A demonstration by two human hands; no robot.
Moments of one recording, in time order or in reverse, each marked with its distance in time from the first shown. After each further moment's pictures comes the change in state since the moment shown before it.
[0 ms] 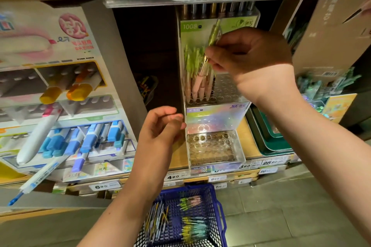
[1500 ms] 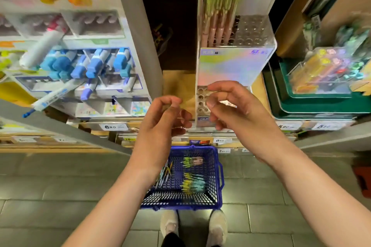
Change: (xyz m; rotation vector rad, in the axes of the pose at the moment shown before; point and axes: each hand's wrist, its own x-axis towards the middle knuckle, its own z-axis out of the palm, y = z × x) left_hand -0.069 -0.062 -0.031 0.096 0.080 -0.055; right_hand -0.147 0.096 0.009 0.324 -0.502 0.345
